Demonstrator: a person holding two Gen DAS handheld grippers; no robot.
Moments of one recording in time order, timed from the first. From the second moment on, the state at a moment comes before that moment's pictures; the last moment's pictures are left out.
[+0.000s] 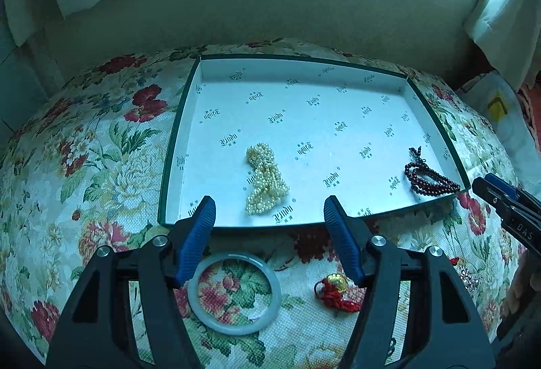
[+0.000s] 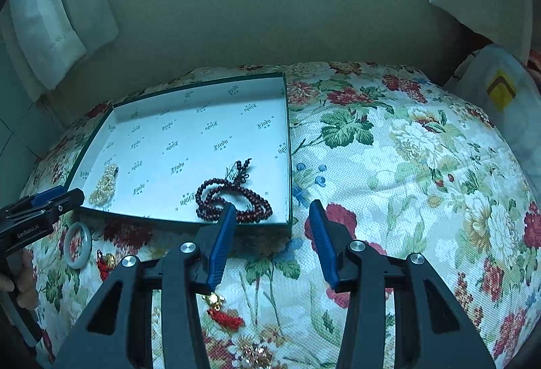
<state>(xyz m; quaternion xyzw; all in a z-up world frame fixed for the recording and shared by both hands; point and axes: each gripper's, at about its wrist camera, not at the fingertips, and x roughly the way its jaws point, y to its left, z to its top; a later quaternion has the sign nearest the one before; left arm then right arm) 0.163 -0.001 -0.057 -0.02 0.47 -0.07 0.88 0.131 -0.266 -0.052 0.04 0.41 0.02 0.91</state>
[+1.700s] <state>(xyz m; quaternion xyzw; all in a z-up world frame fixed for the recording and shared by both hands) 0.008 -0.021 -0.091 0.03 0.53 -0.10 0.84 -0.007 -0.238 -0.086 0.07 0.48 0.05 0.87</state>
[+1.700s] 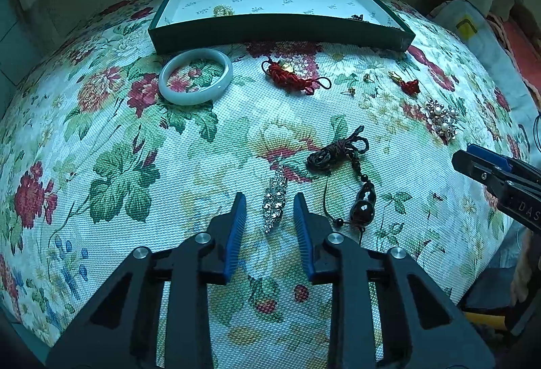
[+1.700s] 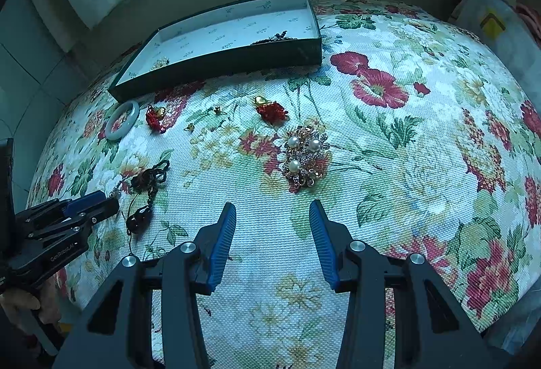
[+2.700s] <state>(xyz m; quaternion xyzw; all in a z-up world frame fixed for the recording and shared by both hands) 0.016 0.004 -0.083 0.02 0.51 -0.08 0.85 0.035 -0.255 -0.093 0.08 0.48 0.01 0.88</state>
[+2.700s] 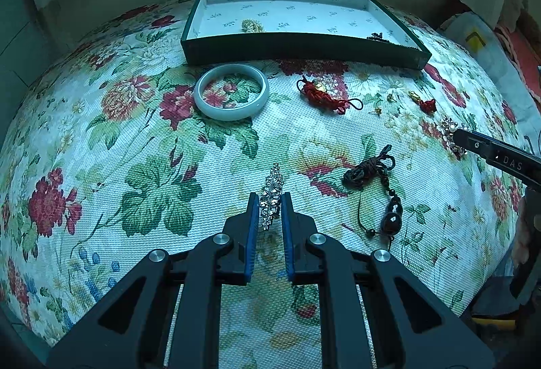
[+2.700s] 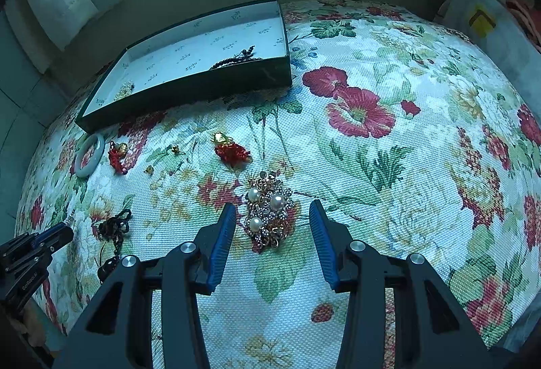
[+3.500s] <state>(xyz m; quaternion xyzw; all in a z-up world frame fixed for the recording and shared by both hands) 0.018 0.016 -0.083 0.00 0.52 -0.07 0.85 0.022 -0.245 -0.094 0.05 0.46 0.01 0.89</state>
